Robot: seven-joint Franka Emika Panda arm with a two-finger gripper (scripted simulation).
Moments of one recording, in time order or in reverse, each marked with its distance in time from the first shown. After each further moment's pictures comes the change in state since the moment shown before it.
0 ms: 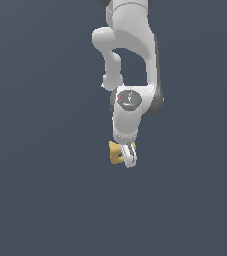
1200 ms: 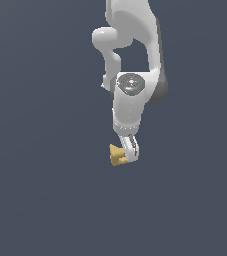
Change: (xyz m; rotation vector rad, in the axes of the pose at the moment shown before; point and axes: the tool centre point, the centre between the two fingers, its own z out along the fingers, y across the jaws) arm 0.000 0.000 -0.050 0.001 0.000 -0.005
